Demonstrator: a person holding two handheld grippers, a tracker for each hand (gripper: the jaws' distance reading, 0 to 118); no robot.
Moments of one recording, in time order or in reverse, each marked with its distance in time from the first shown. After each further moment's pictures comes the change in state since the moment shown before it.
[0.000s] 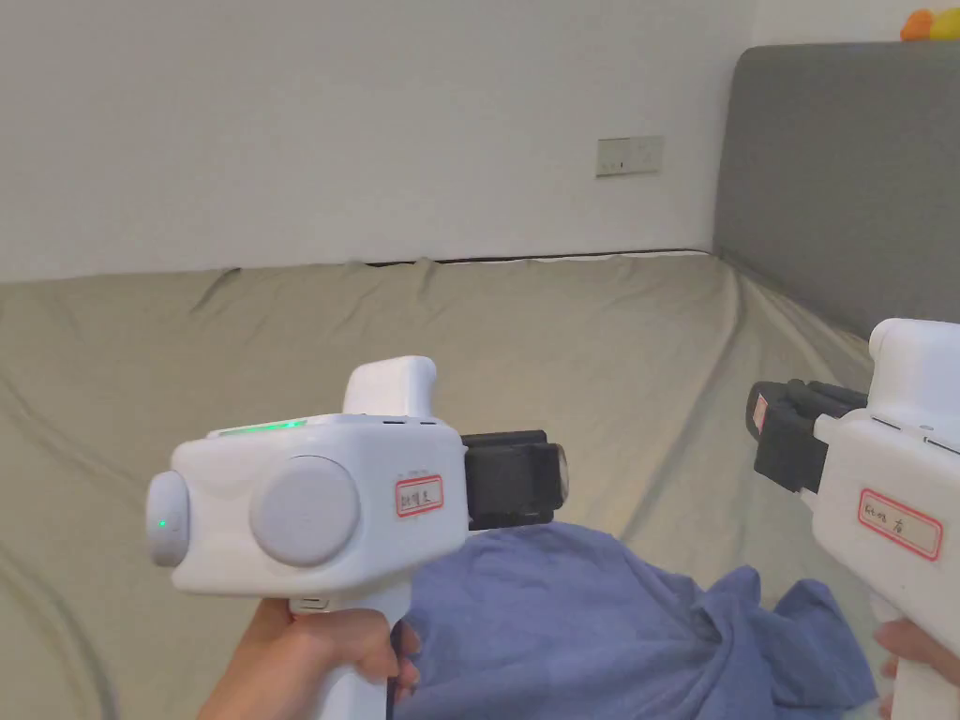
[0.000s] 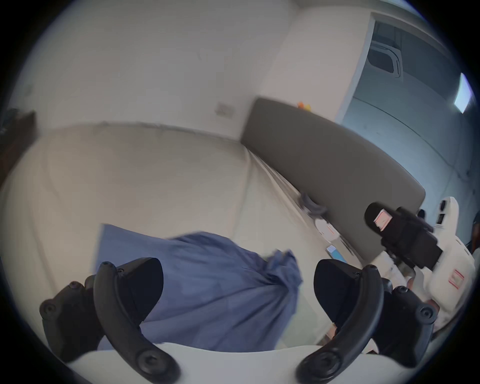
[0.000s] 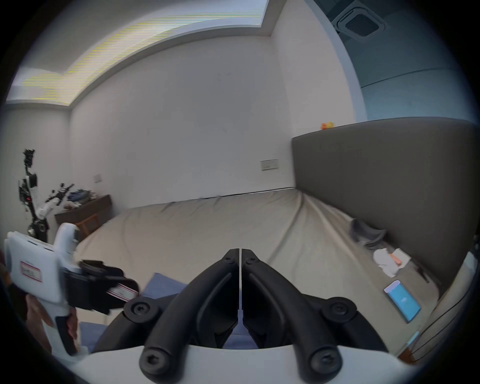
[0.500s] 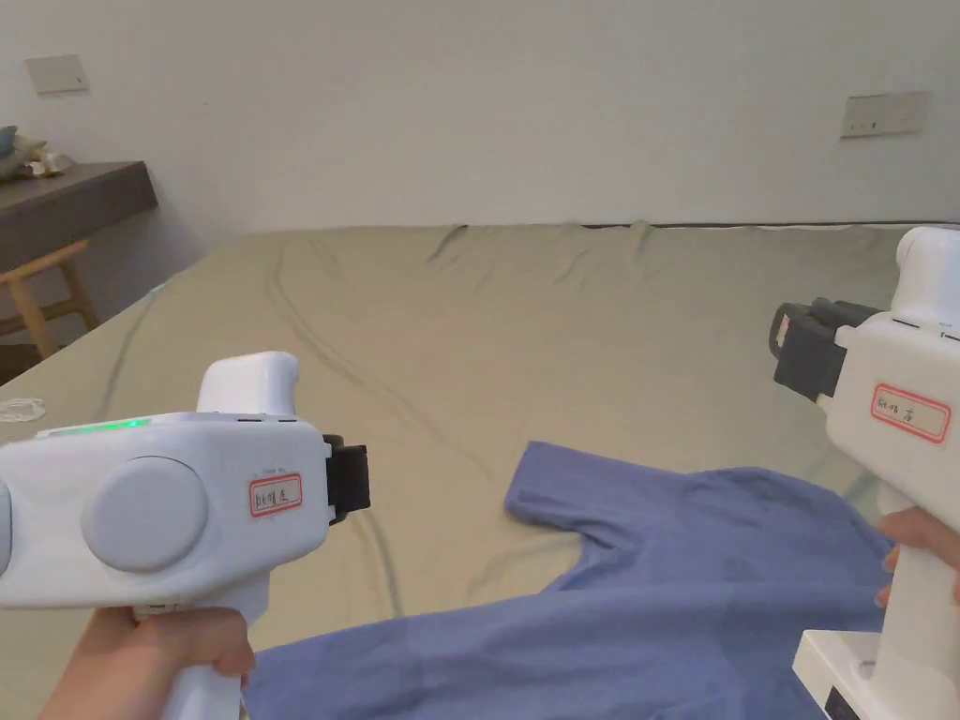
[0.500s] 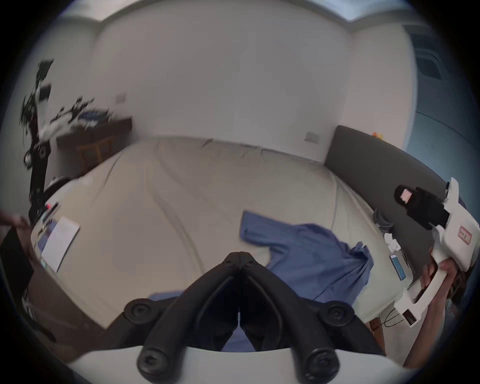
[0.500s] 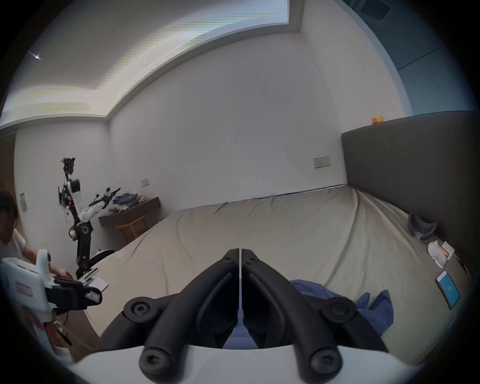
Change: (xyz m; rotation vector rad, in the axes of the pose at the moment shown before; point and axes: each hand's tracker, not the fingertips) left arm -0.102 -0.065 0.178 -0.025 0.459 0.139; right arm -0.107 -0.010 0.000 -0.007 0.234 0.009
